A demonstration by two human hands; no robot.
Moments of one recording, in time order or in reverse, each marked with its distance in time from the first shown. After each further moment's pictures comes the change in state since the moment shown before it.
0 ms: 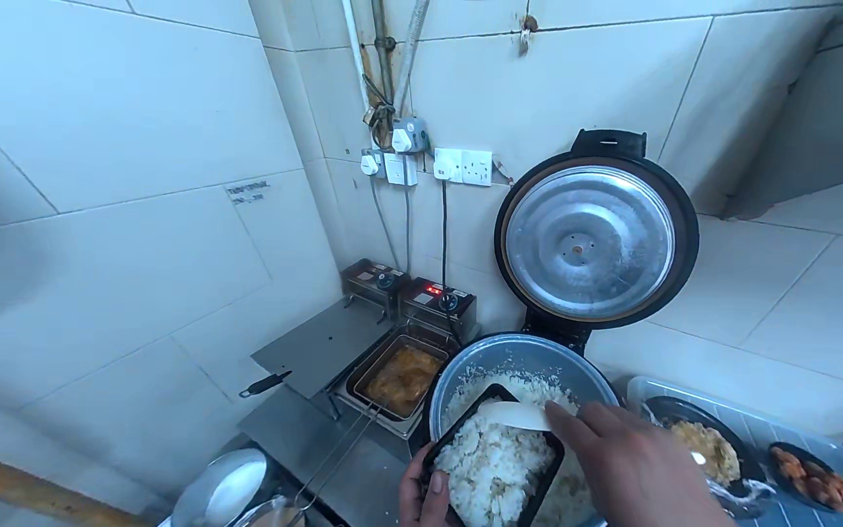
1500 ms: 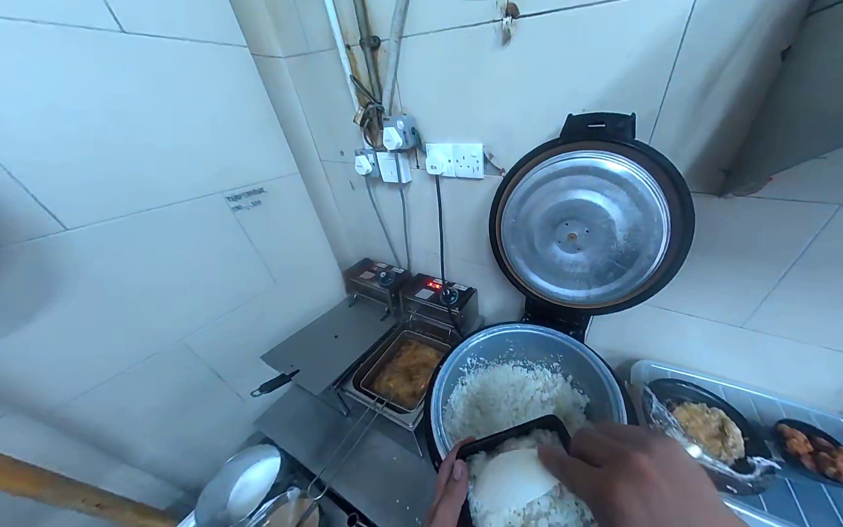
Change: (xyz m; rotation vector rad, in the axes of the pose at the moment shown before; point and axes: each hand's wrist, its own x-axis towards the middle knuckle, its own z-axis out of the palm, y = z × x) left_hand -0.014 -0.005 0.004 0.017 -0.125 -0.354; right_hand -0.028 0.007 -0.010 0.198 -0.100 -0.214
